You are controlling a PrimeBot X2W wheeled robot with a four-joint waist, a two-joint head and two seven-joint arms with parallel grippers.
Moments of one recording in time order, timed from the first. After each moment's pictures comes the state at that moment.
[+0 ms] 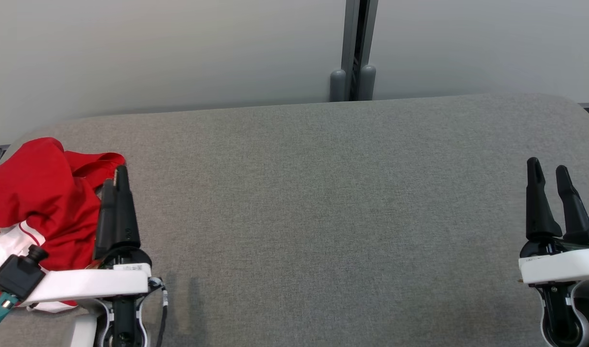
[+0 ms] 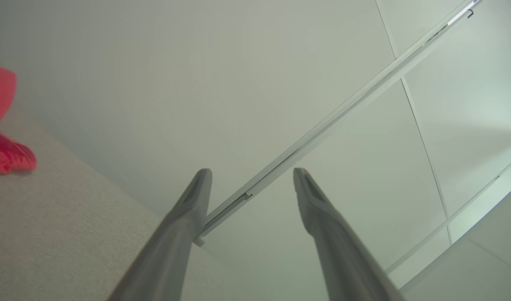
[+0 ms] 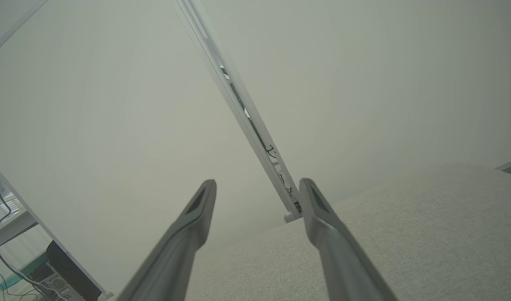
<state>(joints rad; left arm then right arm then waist) -0.12 0.04 0.00 0.06 -1.09 -0.12 -0.18 -0.14 -0.03 -0.13 0.00 0.60 0.13 -0.05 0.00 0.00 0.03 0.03</state>
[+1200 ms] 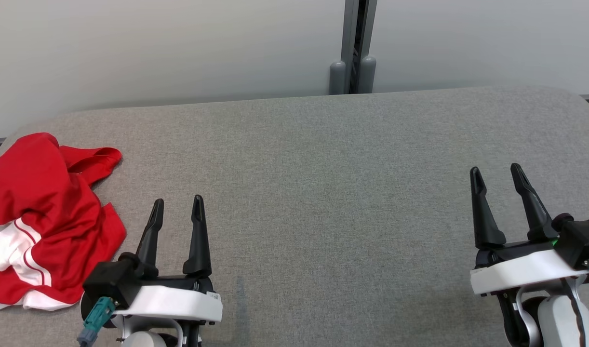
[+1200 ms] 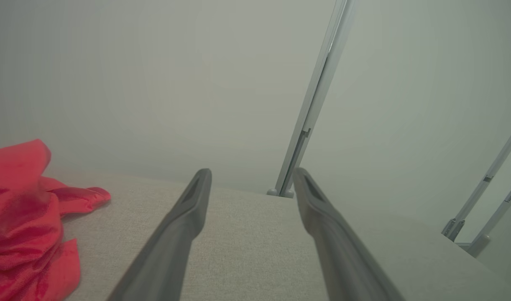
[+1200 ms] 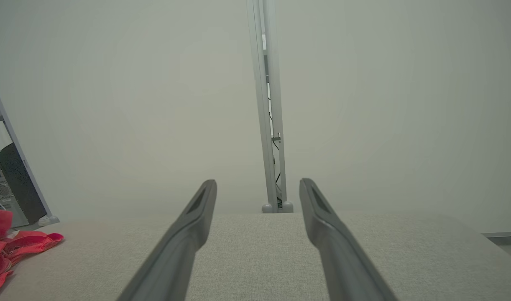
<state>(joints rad) -0.06 0.05 -0.21 0.03 -0.40 0.13 -0.23 -0.17 -0.04 0.01 0.09 0.20 0.13 -0.18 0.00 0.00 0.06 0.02</state>
